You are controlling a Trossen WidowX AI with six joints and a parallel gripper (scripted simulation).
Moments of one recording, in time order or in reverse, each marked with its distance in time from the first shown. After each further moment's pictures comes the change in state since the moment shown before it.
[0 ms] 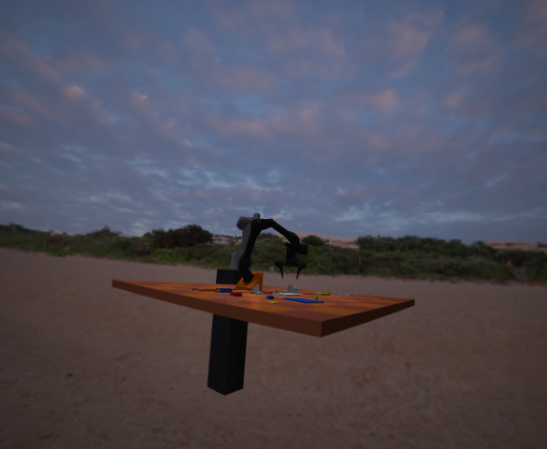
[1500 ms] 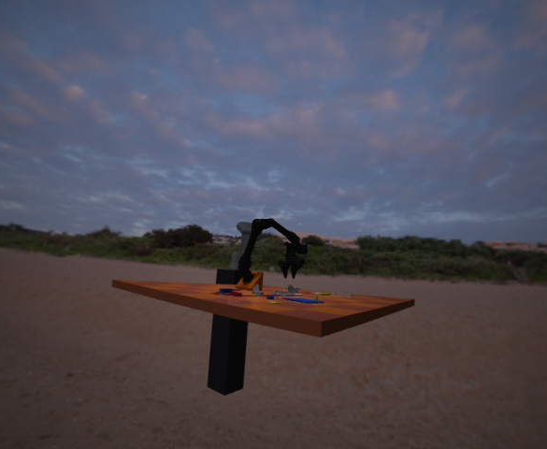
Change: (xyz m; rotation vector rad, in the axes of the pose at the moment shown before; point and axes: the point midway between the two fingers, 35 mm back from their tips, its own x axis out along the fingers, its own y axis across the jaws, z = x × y) arm -0.004 -0.001 -0.019 -1.026 0.003 0.002
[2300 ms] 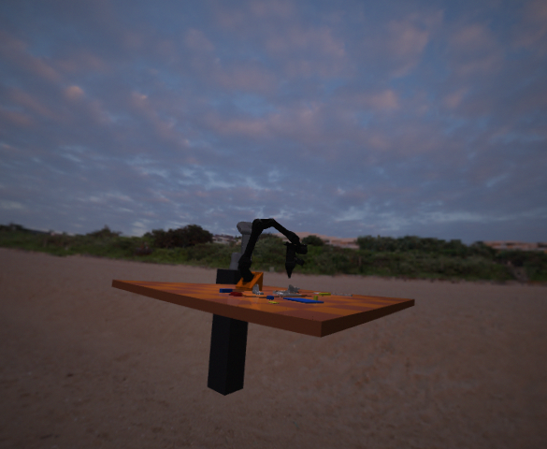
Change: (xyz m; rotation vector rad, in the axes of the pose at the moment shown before) arm -0.002 0.008 -0.006 -0.547 0.001 0.000
